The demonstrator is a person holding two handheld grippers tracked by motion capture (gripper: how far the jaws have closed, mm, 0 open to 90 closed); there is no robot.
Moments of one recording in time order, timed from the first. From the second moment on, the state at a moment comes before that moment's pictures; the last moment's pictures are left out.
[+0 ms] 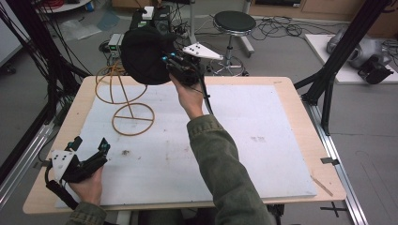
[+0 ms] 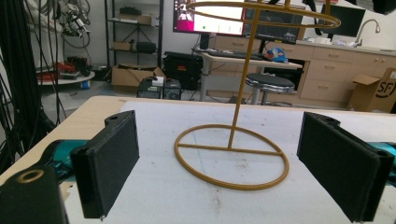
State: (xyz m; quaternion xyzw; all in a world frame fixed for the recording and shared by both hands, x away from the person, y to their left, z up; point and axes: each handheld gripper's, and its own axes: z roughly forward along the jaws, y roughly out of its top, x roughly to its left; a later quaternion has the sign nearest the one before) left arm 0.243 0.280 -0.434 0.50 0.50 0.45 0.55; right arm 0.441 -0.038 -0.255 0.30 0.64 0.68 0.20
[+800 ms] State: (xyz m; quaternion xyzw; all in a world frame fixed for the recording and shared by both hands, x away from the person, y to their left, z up) left arm 0.242 0.283 -0.434 0.49 0.51 0.45 0.55; right arm 0.434 0.033 -0.253 0.25 0.67 0.68 0.15
